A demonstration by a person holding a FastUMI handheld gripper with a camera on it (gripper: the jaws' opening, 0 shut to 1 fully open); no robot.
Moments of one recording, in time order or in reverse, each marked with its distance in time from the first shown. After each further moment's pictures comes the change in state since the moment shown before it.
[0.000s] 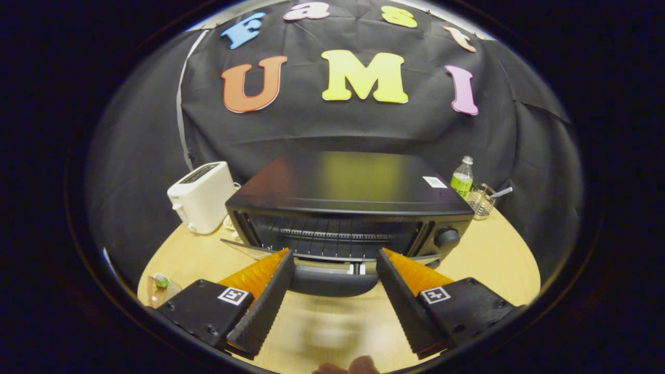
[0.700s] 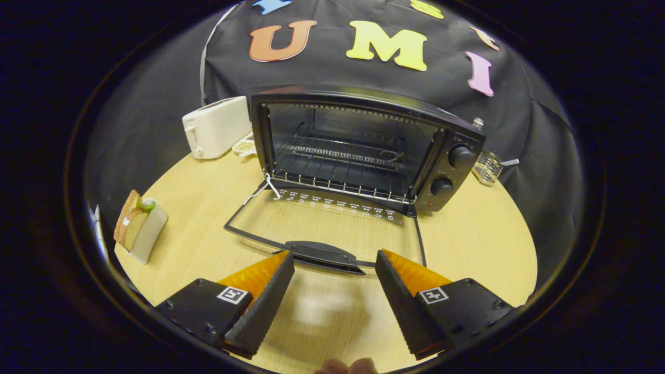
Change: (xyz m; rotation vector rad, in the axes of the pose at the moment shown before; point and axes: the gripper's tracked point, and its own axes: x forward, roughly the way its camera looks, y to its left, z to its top) arm -0.028 0.017 -0.102 -0.116 0.205 0.072
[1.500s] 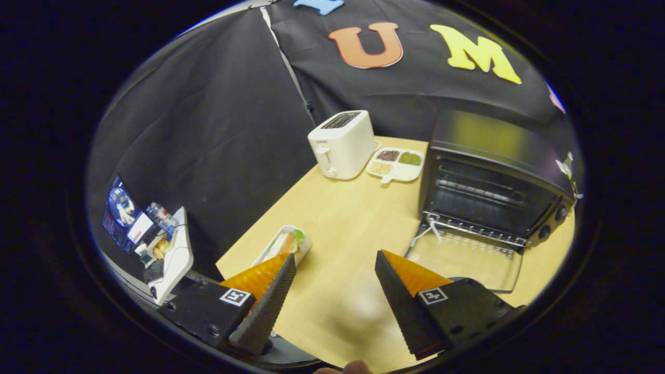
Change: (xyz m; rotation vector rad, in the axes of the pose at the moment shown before) arm -0.066 0.207 0.058 -0.046 0.099 0.566
